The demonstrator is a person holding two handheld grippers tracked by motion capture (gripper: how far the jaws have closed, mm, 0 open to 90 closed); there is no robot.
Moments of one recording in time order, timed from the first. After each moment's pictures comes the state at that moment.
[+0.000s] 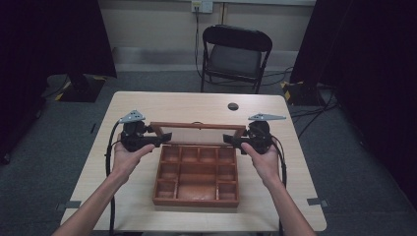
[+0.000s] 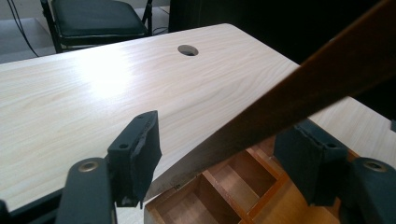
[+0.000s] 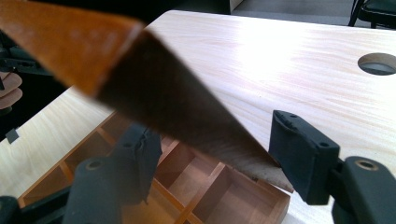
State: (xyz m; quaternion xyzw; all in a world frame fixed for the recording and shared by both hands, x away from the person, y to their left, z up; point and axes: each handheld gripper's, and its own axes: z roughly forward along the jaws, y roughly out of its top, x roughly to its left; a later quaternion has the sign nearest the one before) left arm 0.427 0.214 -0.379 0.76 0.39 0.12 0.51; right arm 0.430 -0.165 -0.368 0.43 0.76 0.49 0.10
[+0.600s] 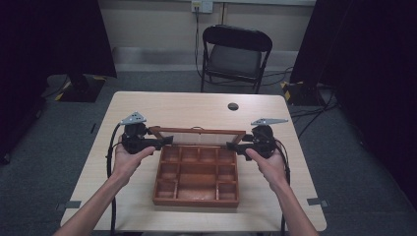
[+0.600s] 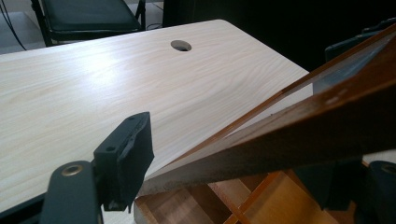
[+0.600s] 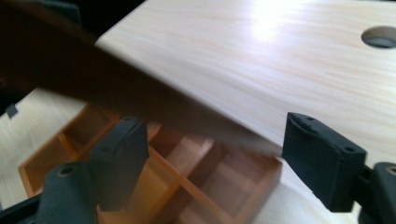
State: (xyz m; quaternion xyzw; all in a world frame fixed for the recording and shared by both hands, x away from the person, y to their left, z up) left arm 0.425 0.212 -0.381 0.76 0.38 0.11 0.52; right arm 0.424 -0.180 -0.375 0.43 0.78 0.45 0.08
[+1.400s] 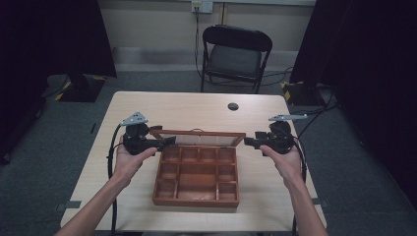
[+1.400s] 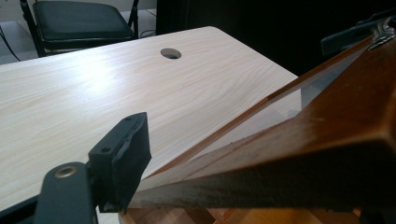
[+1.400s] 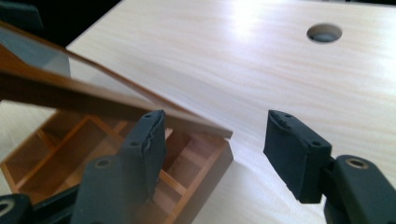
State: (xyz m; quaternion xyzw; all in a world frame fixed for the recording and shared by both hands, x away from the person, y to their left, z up) left arm 0.417 0.205 -0.372 0.76 0.37 0.11 0.52; right arm 0.426 -0.221 -0.357 0.45 0.77 0.45 0.10
